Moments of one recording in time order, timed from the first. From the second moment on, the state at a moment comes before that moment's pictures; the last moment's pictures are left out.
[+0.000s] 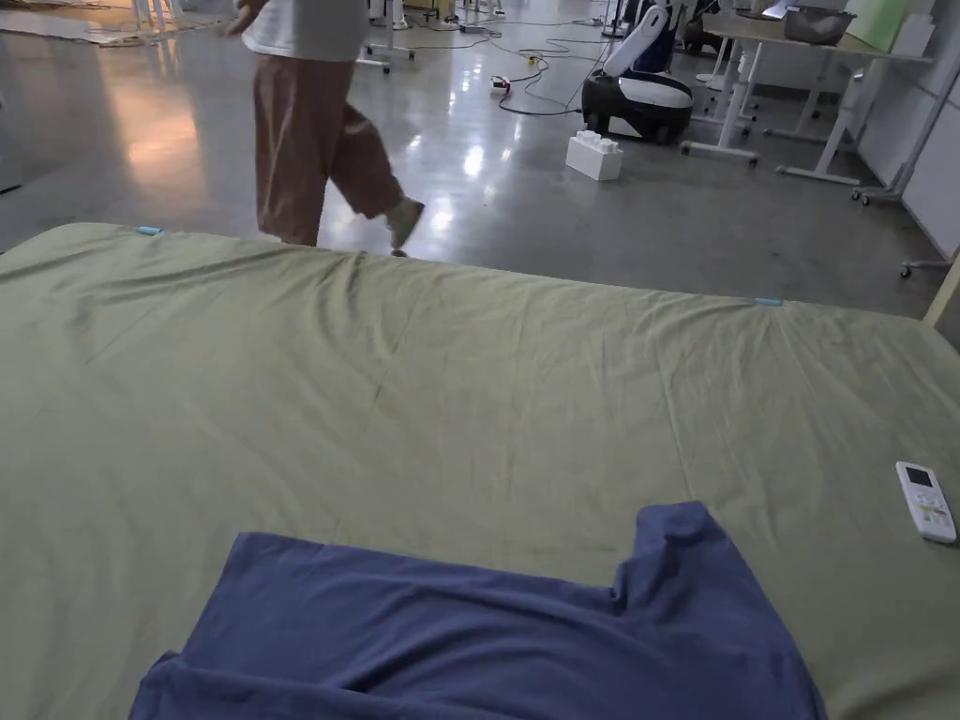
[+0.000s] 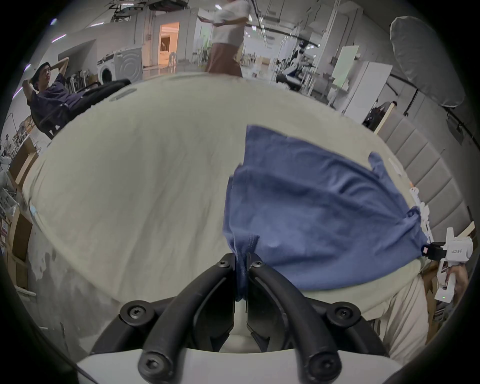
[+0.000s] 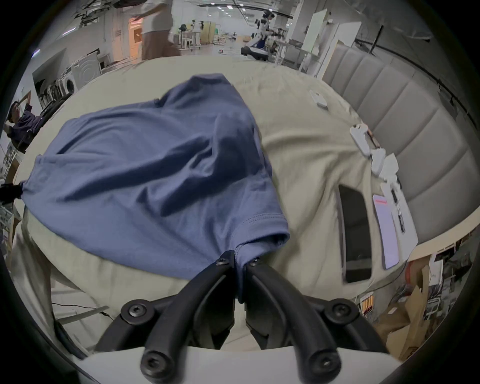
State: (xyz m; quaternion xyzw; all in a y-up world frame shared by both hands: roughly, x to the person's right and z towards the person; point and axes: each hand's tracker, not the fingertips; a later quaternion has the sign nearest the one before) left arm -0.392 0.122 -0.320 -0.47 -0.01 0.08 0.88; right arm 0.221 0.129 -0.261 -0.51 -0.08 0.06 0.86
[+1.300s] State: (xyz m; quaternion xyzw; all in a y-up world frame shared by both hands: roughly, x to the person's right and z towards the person) left arm -0.263 0.273 -0.381 -0.06 0.01 0.00 1.00; right arm 0.096 0.271 -0.353 -0.03 -0.09 0.04 0.99
